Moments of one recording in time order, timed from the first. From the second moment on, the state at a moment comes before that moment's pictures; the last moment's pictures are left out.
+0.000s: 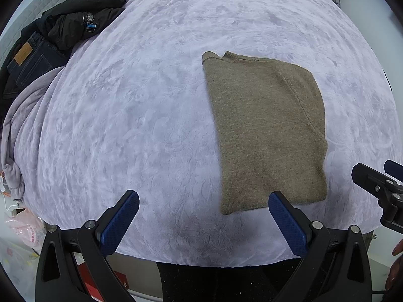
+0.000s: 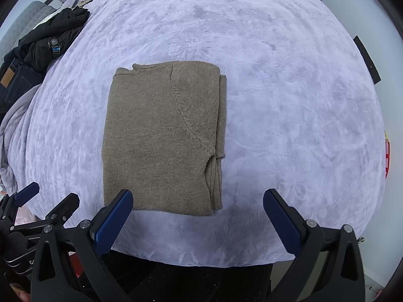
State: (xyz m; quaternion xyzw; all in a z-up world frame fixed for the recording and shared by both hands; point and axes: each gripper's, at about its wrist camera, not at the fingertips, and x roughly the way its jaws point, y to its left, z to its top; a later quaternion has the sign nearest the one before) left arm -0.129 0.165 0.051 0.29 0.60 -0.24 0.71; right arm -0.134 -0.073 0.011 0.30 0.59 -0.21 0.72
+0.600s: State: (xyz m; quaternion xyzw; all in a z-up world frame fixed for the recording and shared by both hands) left arm -0.129 0.162 0.053 0.30 0.60 -0.24 0.71; right arm -0.133 -0.073 0.011 0.30 0.59 -0.21 0.72
